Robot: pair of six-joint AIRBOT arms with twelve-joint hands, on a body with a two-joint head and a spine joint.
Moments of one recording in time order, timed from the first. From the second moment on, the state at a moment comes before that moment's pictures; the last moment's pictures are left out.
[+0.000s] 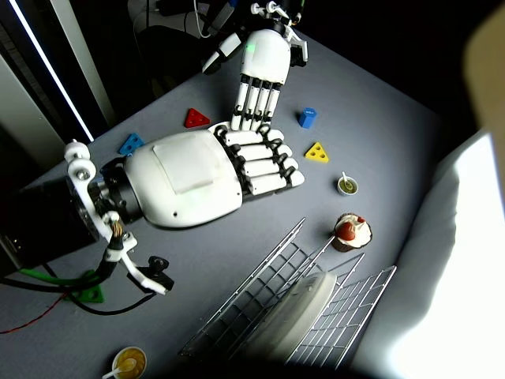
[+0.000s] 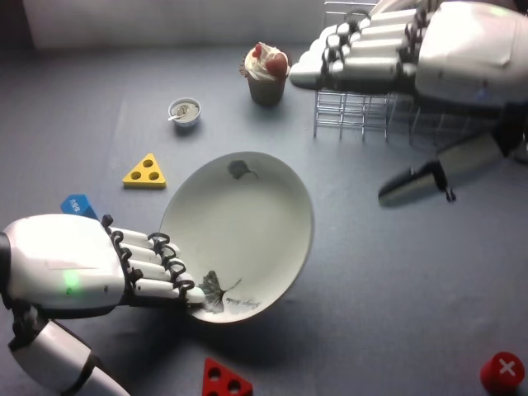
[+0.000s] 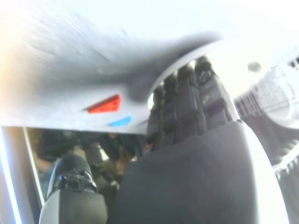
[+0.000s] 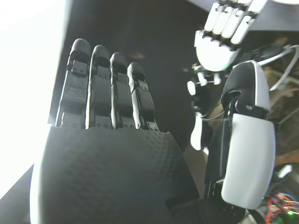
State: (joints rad) left arm 0.75 -0.90 1.16 1.21 -0.63 0.00; right arm -0.43 -1.12 1.42 -0.84 0.90 -0.29
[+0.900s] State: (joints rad) left arm 0.78 -0.90 1.17 1.21 -0.63 0.00; right arm -0.50 -1.18 1.35 -0.91 0.89 -0.45
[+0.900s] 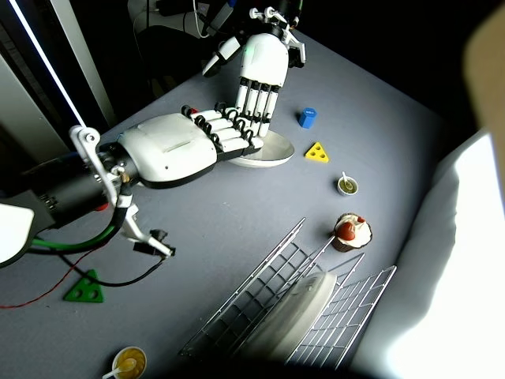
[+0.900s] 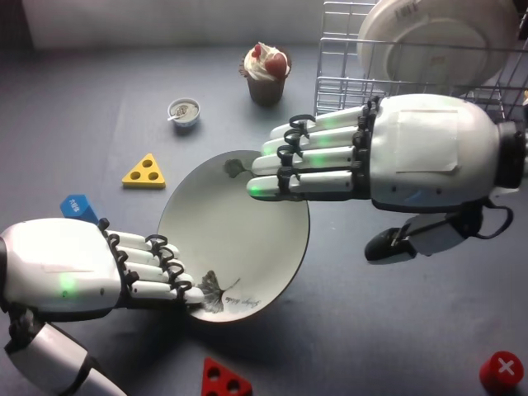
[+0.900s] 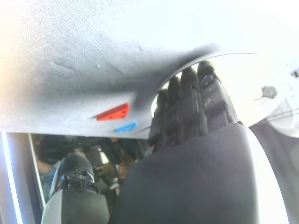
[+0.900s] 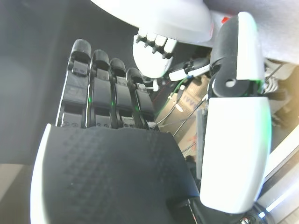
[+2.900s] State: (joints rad) left arm 0.74 -0.88 1.19 1.09 -0.64 0.00; right arm -0.49 -1.34 1.29 -0.61 0.74 -0.70
